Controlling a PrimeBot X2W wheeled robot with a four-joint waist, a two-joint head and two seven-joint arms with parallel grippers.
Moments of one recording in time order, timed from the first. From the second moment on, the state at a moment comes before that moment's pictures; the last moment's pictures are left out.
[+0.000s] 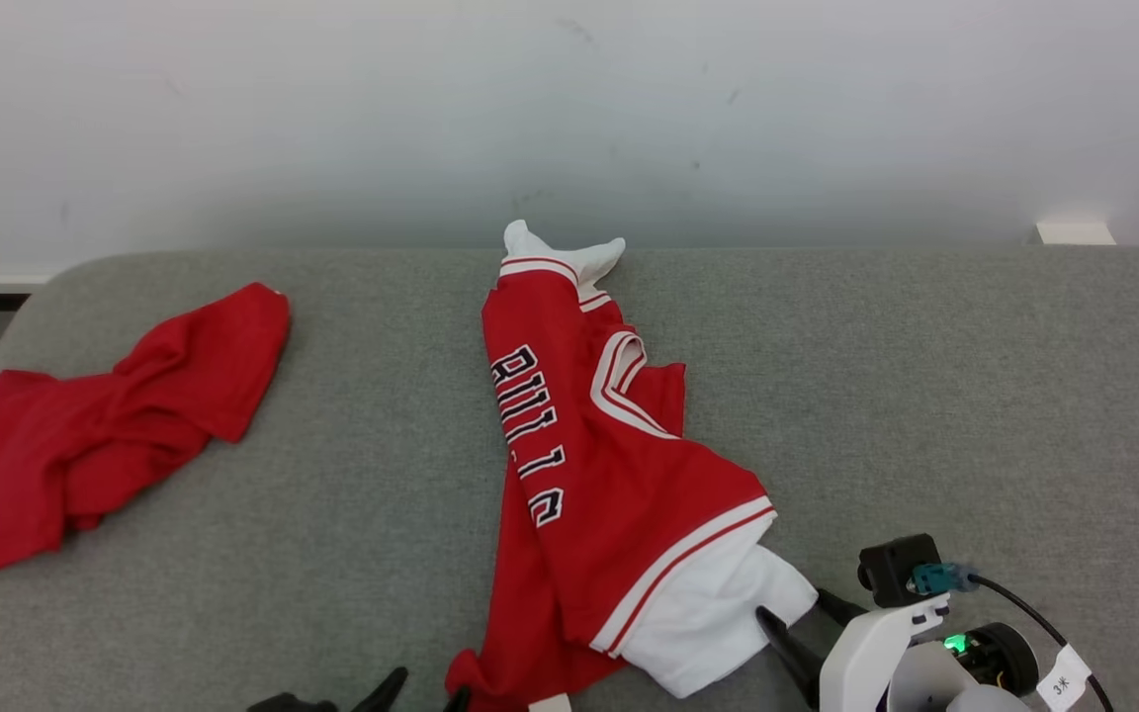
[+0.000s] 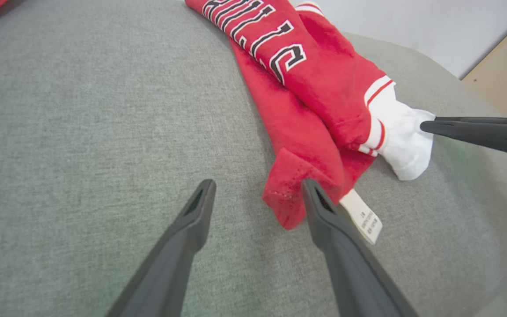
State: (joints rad) left arm 0.00 0.28 -0.43 0.26 -0.45 -0.13 -0.15; right arm -0.33 -0.13 0.48 0.53 0.53 0.13 0.29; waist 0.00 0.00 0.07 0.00
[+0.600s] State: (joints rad) left arm -0.13 0.36 -0.63 0.31 -0.59 -0.13 -0.17; right arm -0.41 -0.10 0.55 0.58 0.57 0.13 0.29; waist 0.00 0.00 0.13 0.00
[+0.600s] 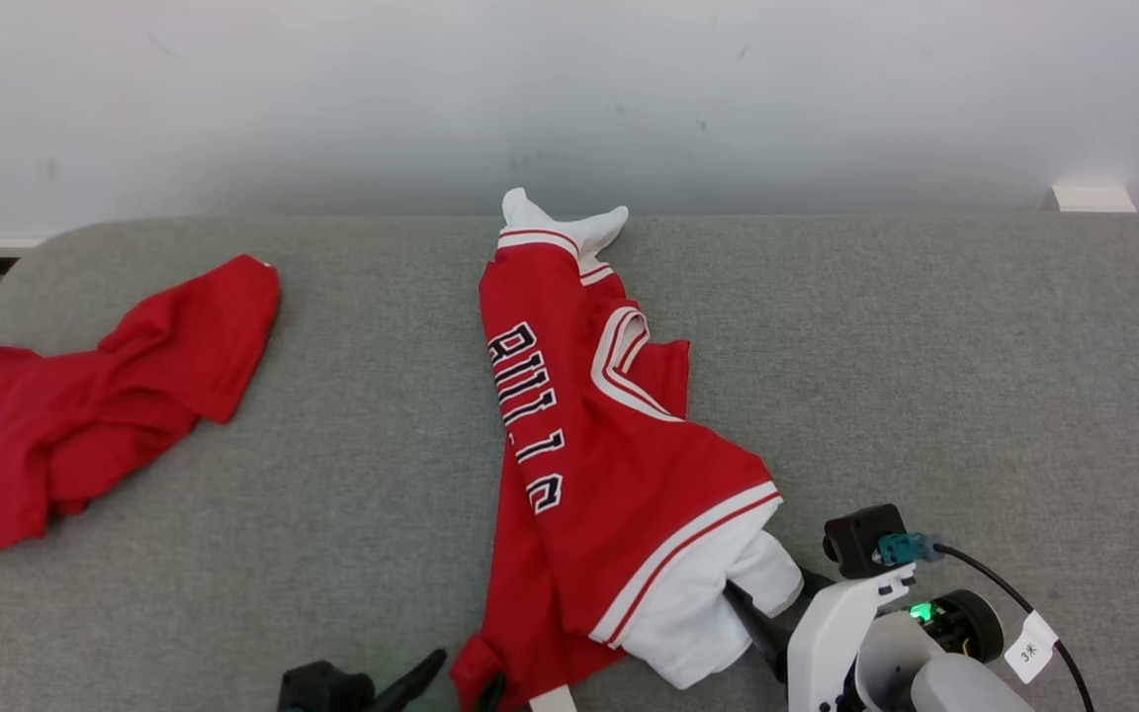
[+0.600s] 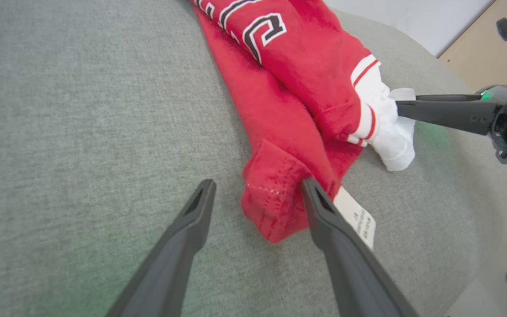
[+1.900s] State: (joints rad) left arm -0.05 0.50 -0.51 -0.16 -0.89 -0.05 -0.21; right arm -0.41 -0.22 0.27 0.23 1.05 0.13 0.07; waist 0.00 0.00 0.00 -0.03
